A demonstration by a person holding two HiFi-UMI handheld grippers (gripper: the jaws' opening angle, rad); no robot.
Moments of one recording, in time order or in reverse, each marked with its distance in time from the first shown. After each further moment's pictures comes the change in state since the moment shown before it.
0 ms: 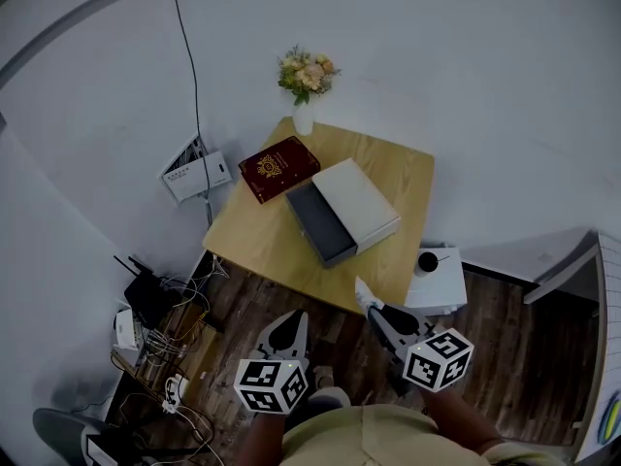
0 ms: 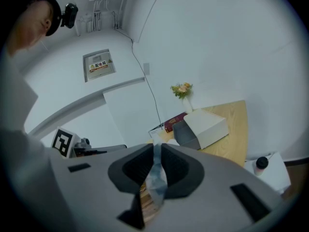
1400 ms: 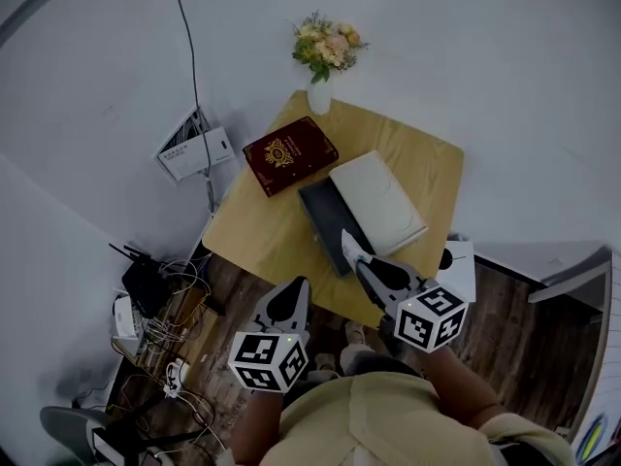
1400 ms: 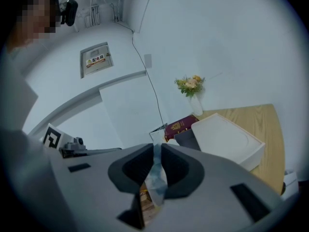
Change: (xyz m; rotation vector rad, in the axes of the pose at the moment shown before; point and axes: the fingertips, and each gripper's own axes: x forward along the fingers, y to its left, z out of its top) left arm 0.080 0.062 0.055 -0.022 -0.006 0.019; right arm 0.140 -0.031 0.061 -0.053 0.045 0.081
